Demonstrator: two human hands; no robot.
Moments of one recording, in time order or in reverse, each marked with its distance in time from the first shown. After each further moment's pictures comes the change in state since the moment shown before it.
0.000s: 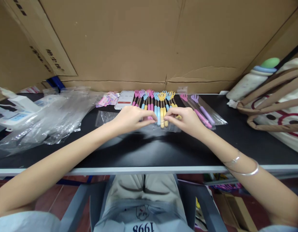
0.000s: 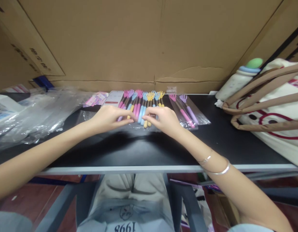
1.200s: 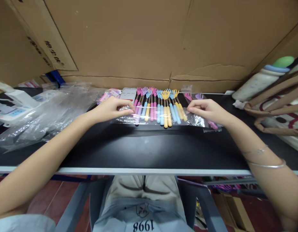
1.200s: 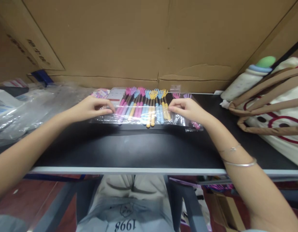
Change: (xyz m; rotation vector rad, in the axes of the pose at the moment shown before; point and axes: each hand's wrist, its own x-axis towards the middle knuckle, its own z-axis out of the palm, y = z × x) left_hand -0.033 -0.068 -0.023 -0.285 -0.067 -0.199; right_hand 0.001 0.057 -0.046 0.176 -0.150 0.186
